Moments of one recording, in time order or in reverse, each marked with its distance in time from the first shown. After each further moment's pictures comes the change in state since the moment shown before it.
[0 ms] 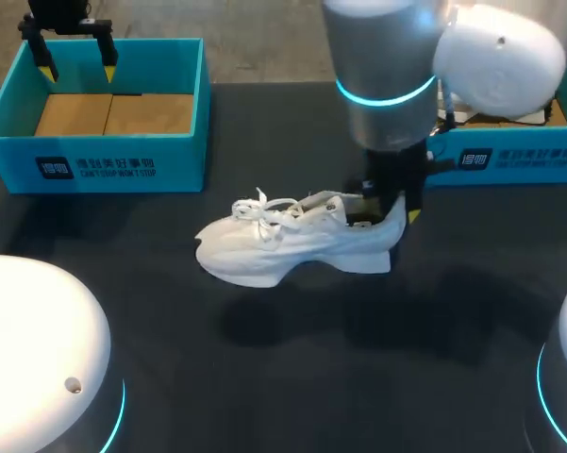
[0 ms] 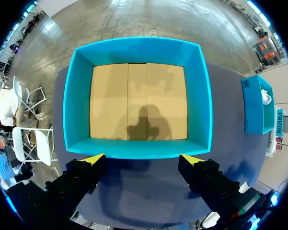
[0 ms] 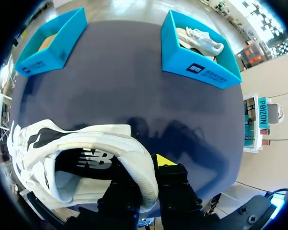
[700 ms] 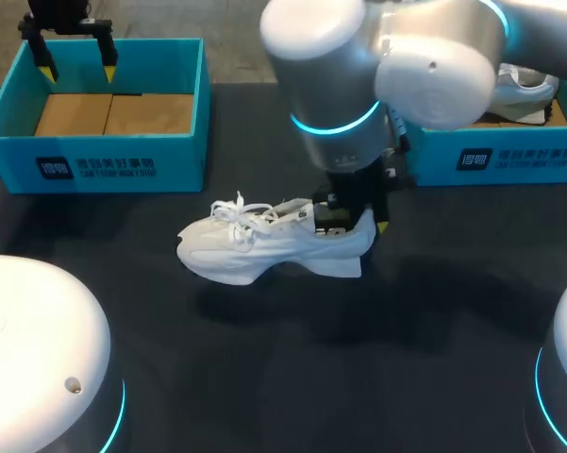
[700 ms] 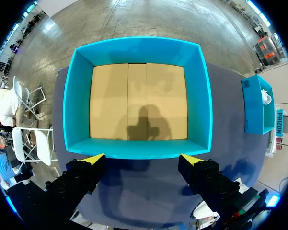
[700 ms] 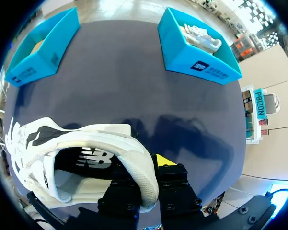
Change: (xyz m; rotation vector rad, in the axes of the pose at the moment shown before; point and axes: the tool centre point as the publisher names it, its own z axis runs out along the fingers) left arm 0.000 0.000 0.000 0.000 0.000 0.000; right arm 0.041 0.014 0.030 -0.022 -0.060 0.081
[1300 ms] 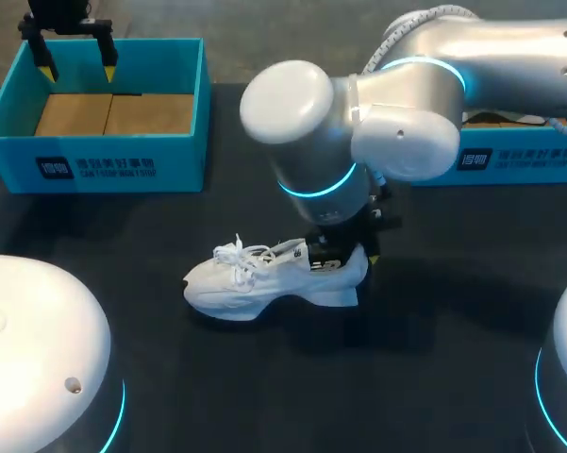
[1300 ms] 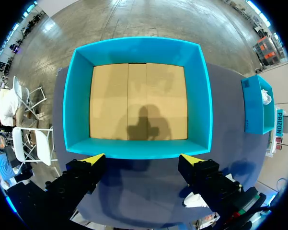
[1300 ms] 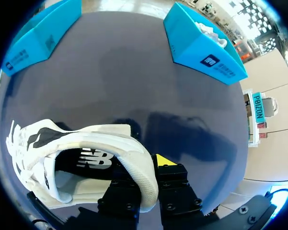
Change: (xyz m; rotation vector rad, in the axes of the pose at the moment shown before) left arm 0.000 0.000 0.000 0.000 0.000 0.000; right arm 0.023 -0.015 0.065 -0.029 -0.048 -0.019
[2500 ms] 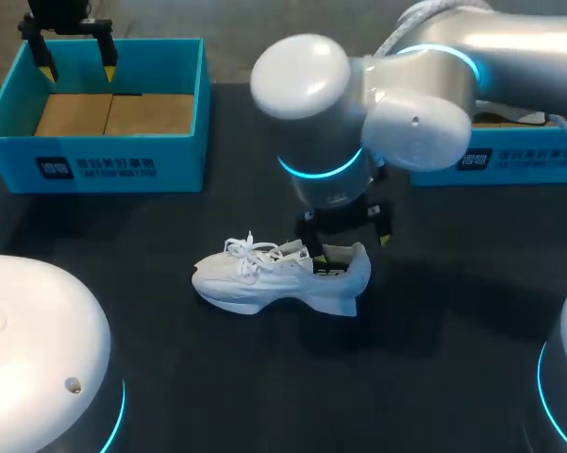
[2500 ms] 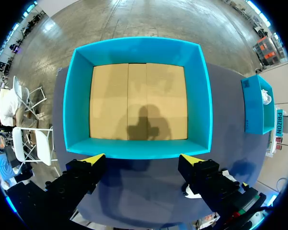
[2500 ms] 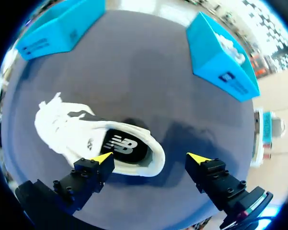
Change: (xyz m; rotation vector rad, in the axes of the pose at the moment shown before) left arm 0.000 0.000 0.000 0.000 0.000 0.000; right arm 0.012 0.009 -0.035 -0.036 0.118 -0.206
